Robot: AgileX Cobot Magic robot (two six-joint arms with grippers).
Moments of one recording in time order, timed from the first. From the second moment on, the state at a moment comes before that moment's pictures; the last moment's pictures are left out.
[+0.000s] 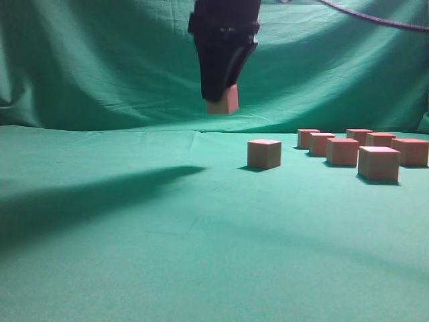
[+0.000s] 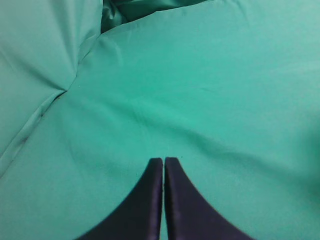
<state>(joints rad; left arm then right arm) 0.07 -0.02 0.02 0.41 0.37 -0.08 0.60 2.11 -1.87 0.03 1.07 -0.63</state>
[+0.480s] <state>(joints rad) 0.07 -0.02 0.02 0.41 0.37 -0.08 0.60 2.22 -1.88 0.03 1.02 -0.77</state>
